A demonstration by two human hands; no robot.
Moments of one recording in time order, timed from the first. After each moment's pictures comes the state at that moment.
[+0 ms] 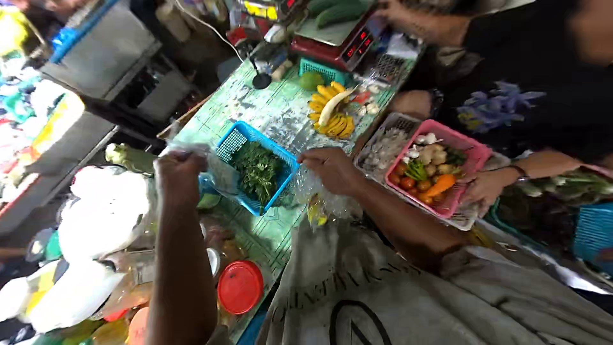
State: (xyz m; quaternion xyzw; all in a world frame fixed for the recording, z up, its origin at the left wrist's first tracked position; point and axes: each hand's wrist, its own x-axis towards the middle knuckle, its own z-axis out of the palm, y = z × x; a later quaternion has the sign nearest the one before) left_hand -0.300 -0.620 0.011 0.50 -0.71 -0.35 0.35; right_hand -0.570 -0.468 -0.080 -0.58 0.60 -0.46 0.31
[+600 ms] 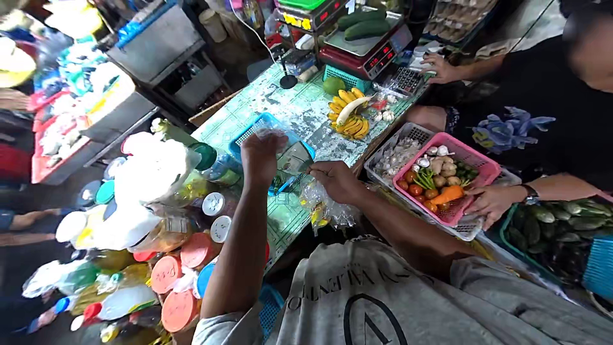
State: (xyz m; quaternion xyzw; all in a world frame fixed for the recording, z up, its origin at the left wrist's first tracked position) left_hand -0.354 -0.536 0.005 0.44 -0.64 -0.47 0.43; right_hand -0.520 -0.431 -0.077 -0.60 0.59 -0.40 0.36
